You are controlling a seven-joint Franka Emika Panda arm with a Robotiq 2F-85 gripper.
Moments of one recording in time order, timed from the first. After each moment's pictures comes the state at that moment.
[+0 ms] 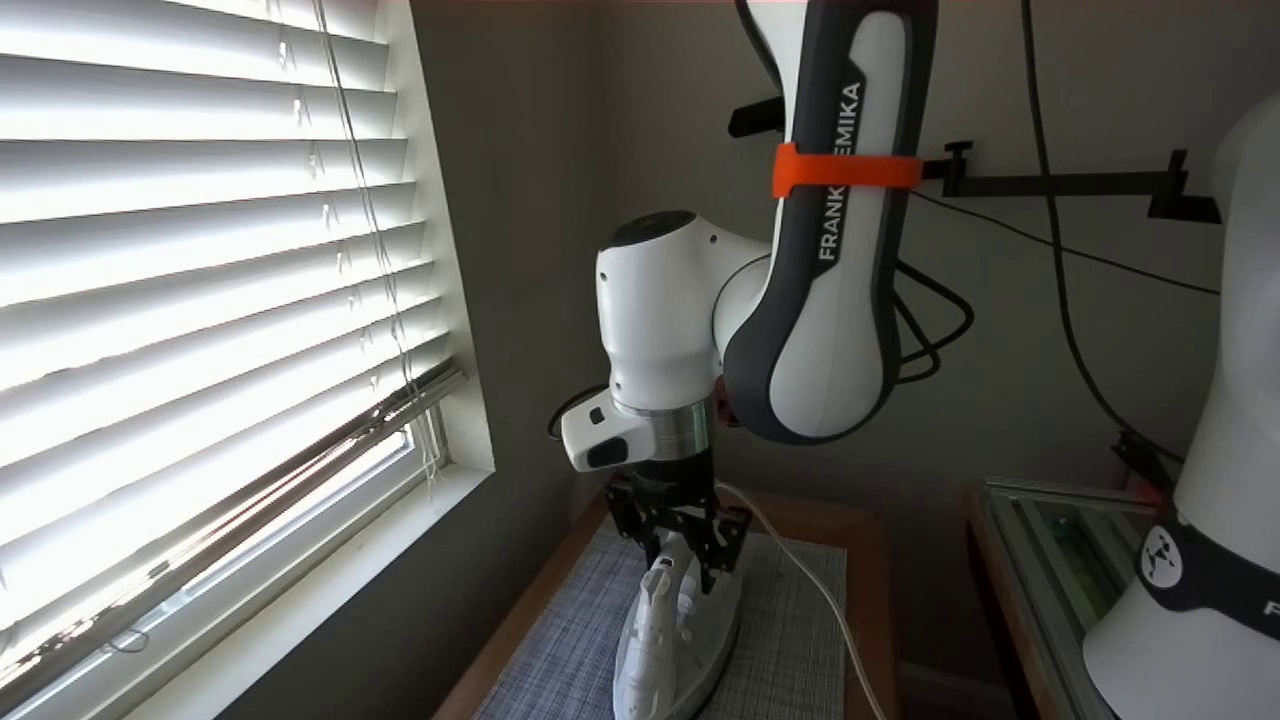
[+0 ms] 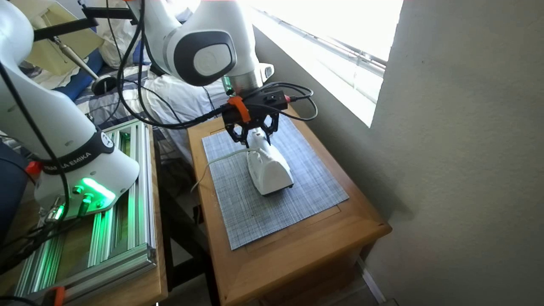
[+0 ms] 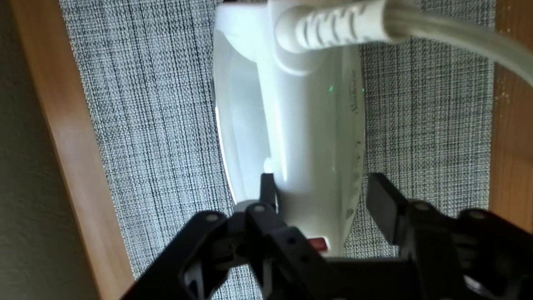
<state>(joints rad) -0.07 0.29 -0.10 -2.71 -0.51 3.00 -1.07</state>
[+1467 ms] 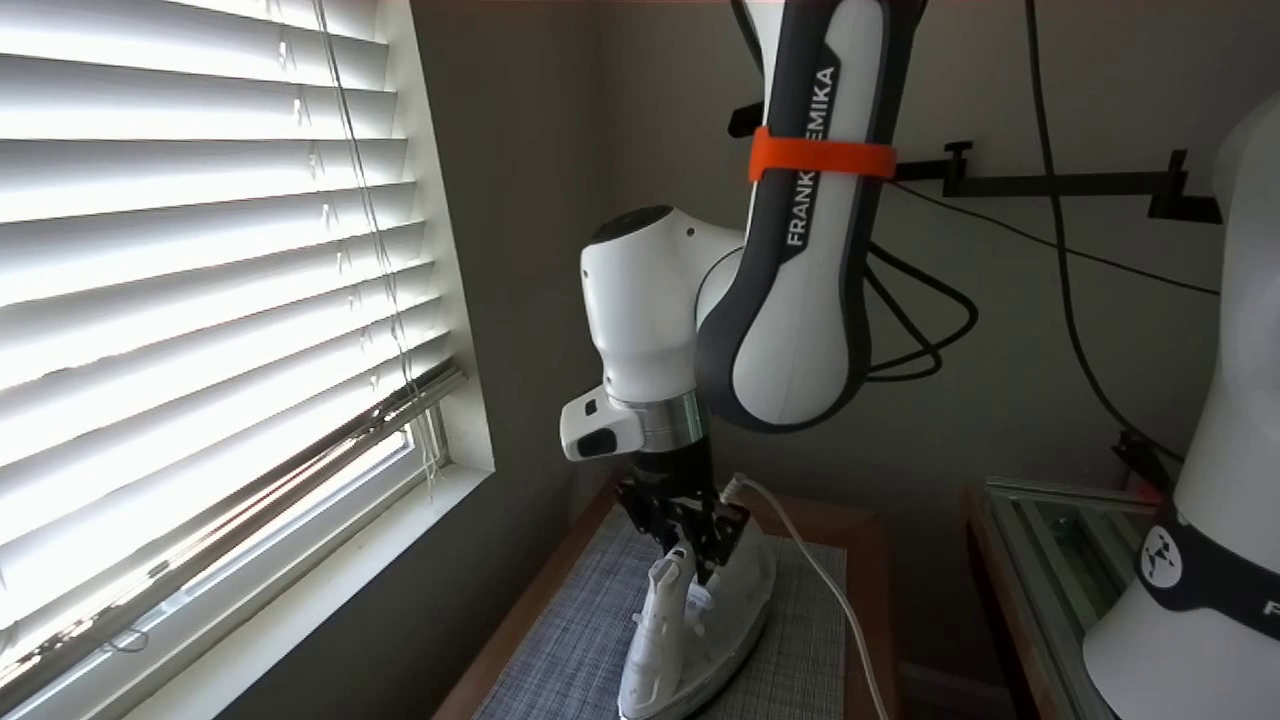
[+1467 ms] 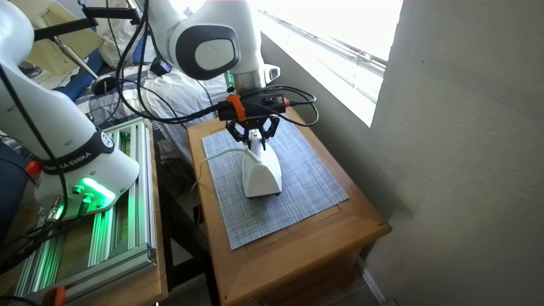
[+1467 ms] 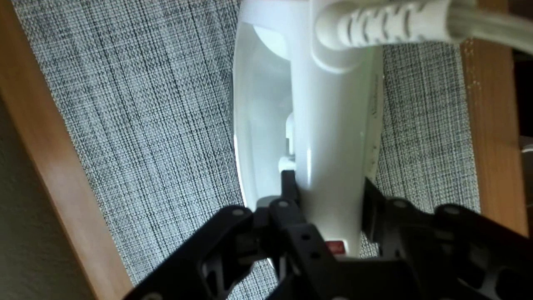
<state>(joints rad) -0.08 0.27 -0.08 -2.68 -0.42 2.89 -1.01</state>
